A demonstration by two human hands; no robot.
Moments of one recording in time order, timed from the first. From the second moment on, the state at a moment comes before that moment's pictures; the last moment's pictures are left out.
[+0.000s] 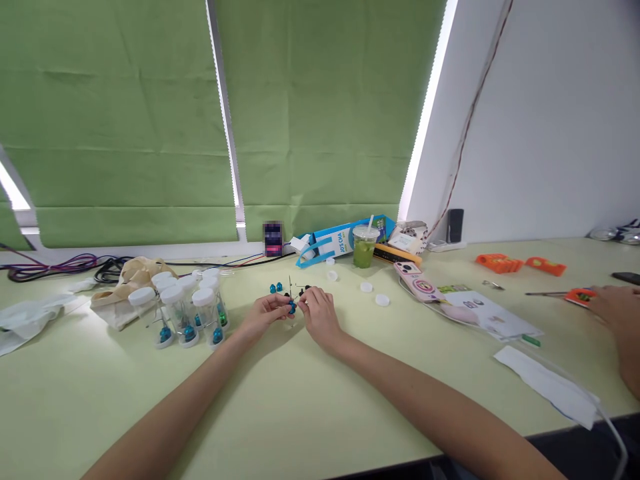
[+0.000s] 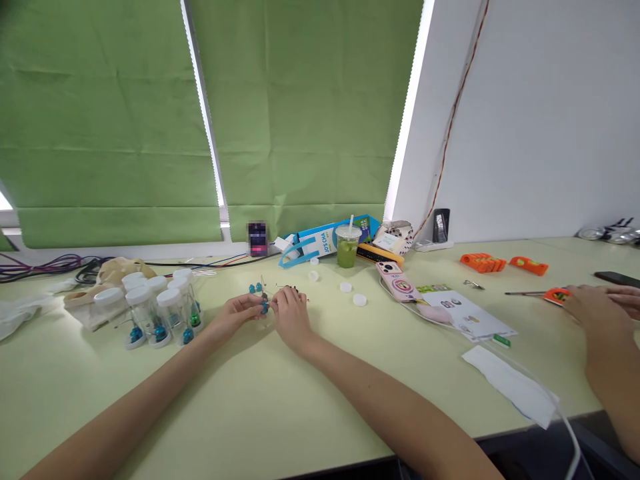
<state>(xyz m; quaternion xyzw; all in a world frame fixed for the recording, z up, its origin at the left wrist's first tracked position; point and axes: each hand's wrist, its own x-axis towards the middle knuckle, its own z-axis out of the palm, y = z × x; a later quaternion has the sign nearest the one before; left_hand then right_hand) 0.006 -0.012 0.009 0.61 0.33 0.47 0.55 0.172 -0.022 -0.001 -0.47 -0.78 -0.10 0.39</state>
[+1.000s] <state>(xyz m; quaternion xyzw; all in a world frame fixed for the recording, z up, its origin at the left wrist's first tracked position) 0.007 -0.010 0.001 0.62 0.32 0.47 0.54 0.175 -0.022 -0.003 -0.48 -0.78 -0.12 0.37</state>
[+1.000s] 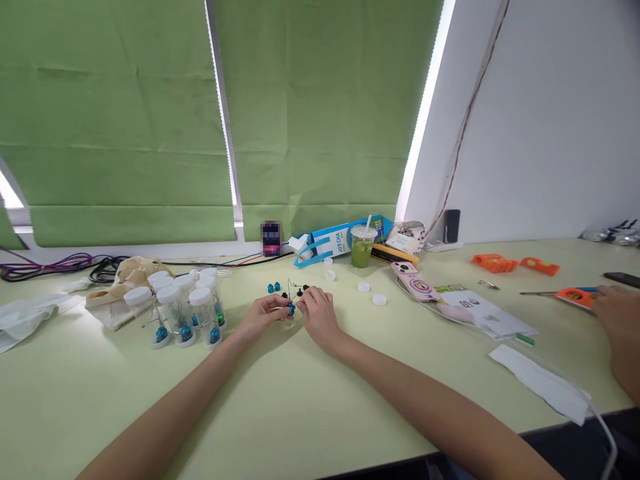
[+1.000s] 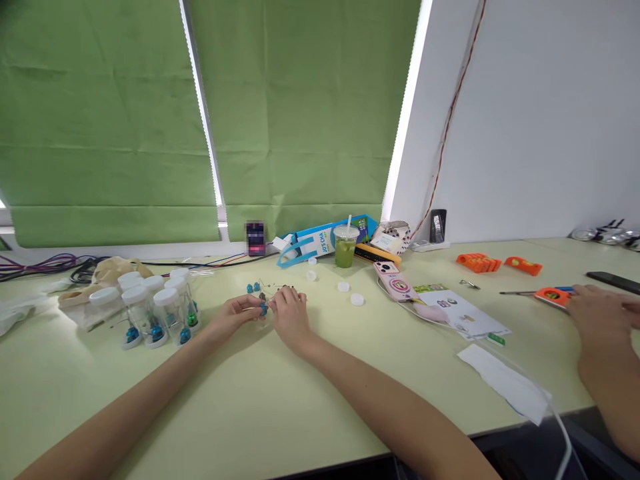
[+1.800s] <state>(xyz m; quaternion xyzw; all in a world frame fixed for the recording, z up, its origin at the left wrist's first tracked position) 0.010 -0.016 0.008 0.62 0.33 0.48 0.53 0.175 -0.016 -0.007 -0.46 -0.80 -0.12 0.37</state>
